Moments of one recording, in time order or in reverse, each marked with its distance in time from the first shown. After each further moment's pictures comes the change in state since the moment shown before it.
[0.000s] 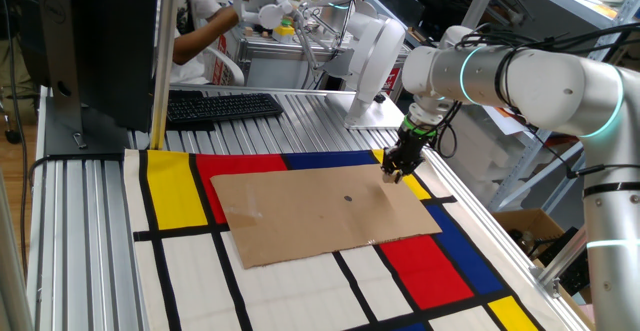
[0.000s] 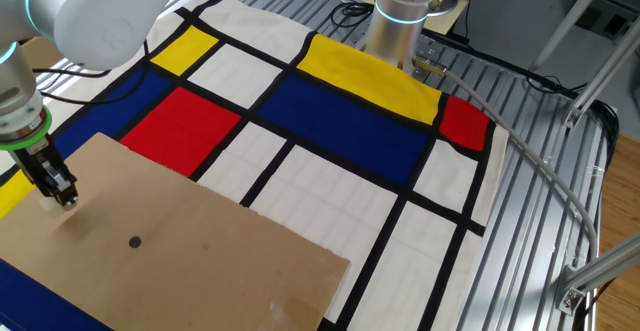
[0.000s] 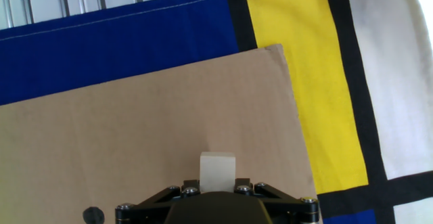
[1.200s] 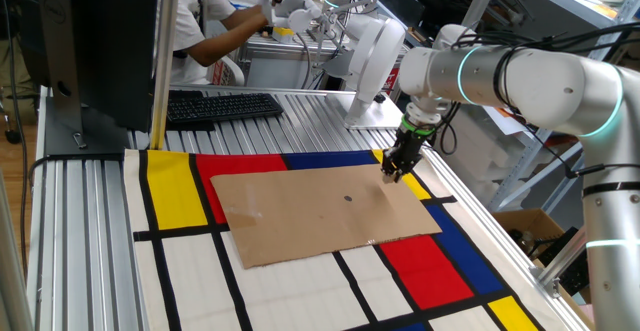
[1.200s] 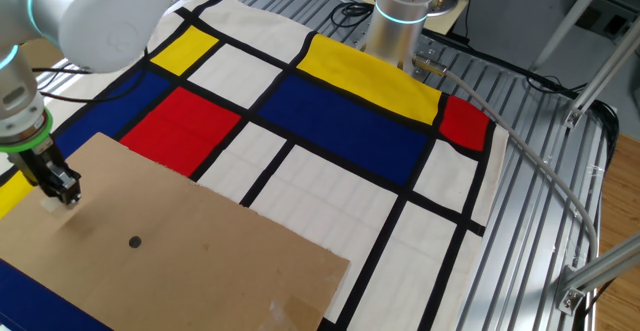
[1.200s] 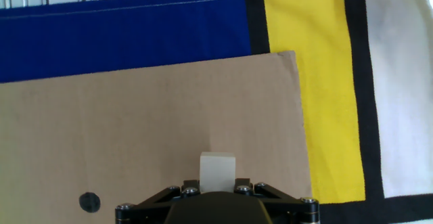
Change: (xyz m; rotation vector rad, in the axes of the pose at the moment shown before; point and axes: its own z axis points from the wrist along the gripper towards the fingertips) arm -0.001 0.000 0.001 0.036 0.004 -0.169
